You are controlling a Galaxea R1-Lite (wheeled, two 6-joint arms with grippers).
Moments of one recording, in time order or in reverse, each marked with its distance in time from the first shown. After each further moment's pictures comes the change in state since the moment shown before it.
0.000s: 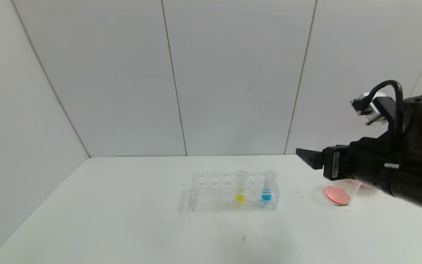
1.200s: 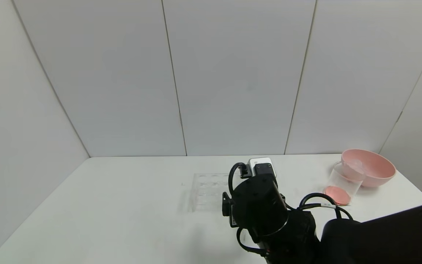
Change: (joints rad) left arm 0.000 0.000 0.000 0.000 0.000 0.000; right arm 0.385 0.486 -0.126 -0.148 -0.386 0.255
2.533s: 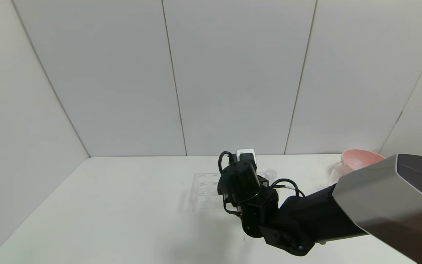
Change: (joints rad) left arm 0.000 0.000 0.000 0.000 0.000 0.000; right arm -0.119 0.248 -0.241 -0.072 0.004 -0.109
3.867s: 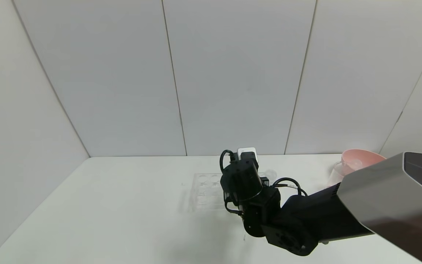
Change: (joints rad) left arm 0.000 0.000 0.000 0.000 0.000 0.000; right arm -0.003 -0.016 0.010 0.000 0.000 -0.003
